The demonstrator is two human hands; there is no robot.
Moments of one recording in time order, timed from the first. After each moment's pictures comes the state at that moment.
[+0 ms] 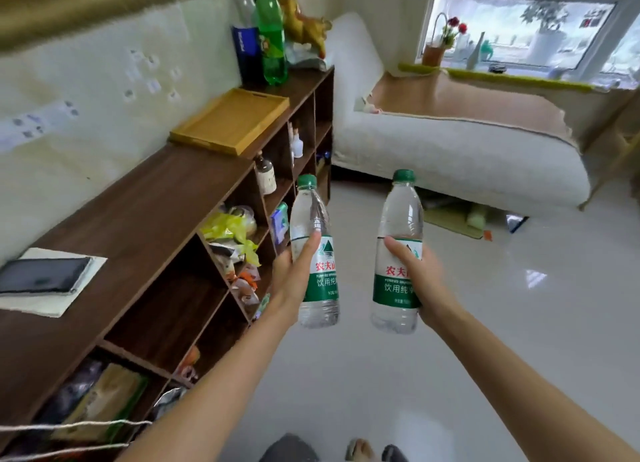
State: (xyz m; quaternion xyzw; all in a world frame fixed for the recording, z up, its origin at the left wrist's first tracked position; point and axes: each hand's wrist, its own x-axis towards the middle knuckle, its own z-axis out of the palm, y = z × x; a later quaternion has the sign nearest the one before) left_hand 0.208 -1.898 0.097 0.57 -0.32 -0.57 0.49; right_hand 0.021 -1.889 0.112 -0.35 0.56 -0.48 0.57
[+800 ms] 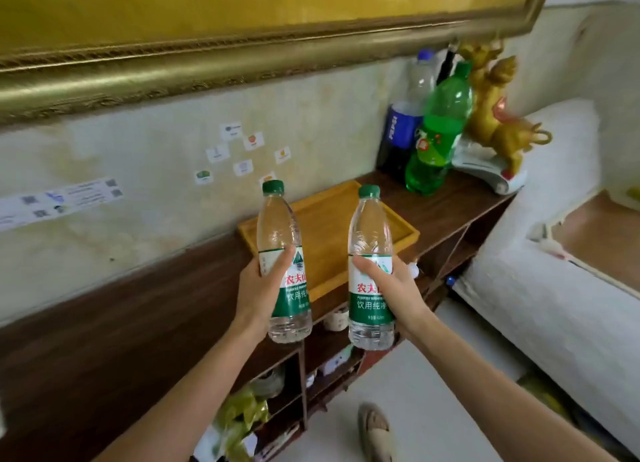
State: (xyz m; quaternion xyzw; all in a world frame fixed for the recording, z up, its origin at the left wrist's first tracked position) left_hand 0.378 -2.344 0.112 0.66 -0.17 -0.33 0.65; right_hand 0.218 -2.455 0.127 -0.57 0.38 -0.26 0.68
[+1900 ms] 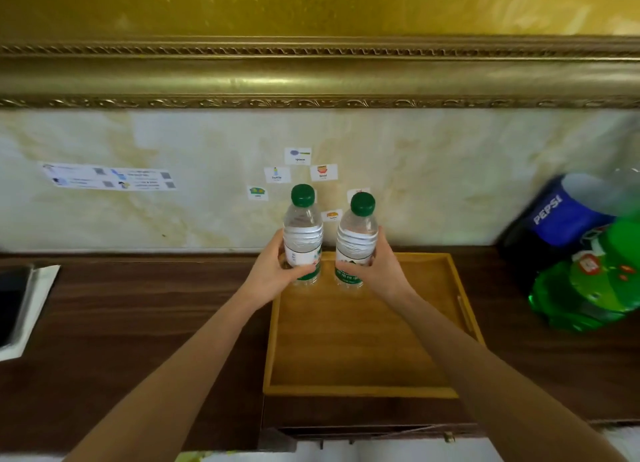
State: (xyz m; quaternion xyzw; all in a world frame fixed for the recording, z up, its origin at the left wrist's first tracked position) left_hand 0.510 -2.461 0.075 0.80 -0.17 -0.17 0.56; right_hand 0.429 -2.650 0.086 -0.80 0.18 -0.06 0.56
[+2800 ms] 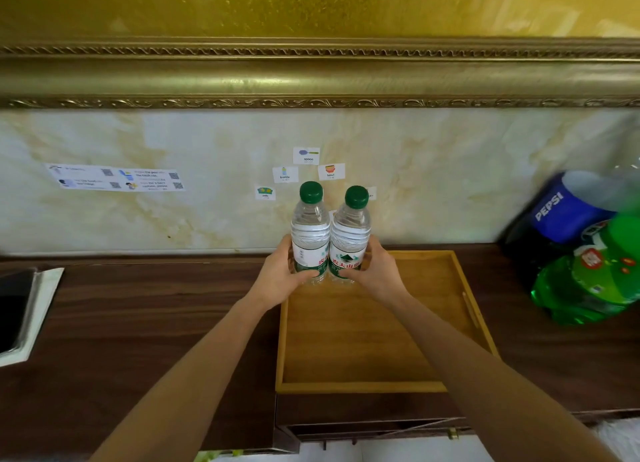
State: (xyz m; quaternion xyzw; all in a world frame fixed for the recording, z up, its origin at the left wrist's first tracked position) left_hand 0.511 -2.456 0.067 0.83 -0.20 -0.16 0.49; right_hand 0.434 -2.630 0.079 -0.86 0.23 -0.04 0.46
